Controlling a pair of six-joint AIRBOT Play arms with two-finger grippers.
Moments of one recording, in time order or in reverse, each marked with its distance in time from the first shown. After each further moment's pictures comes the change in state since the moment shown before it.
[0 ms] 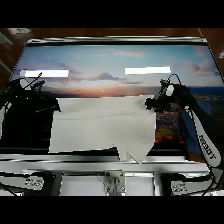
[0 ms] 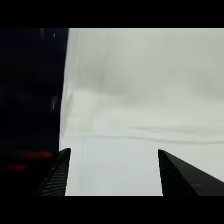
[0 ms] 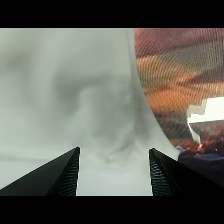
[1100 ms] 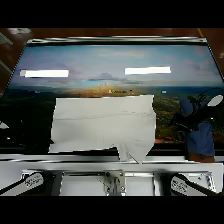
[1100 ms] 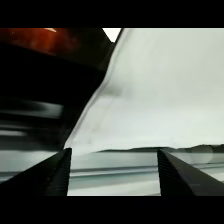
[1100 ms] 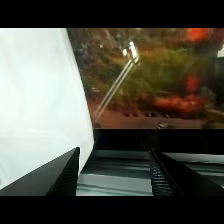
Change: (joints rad) left arm 0.451 0.368 -0.685 -0.242 -0.082 0.280; right arm -0.435 0.286 -0.246 0.152 0.387 -0.367
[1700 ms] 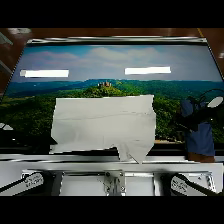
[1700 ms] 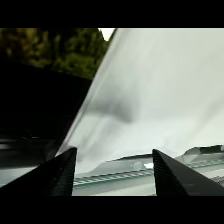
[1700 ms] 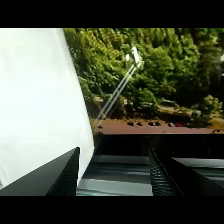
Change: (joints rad) left arm -0.002 -0.036 -0.032 -0.045 0.047 0.025; right arm -0.006 0.000 -0.013 0.011 -0.013 0.005
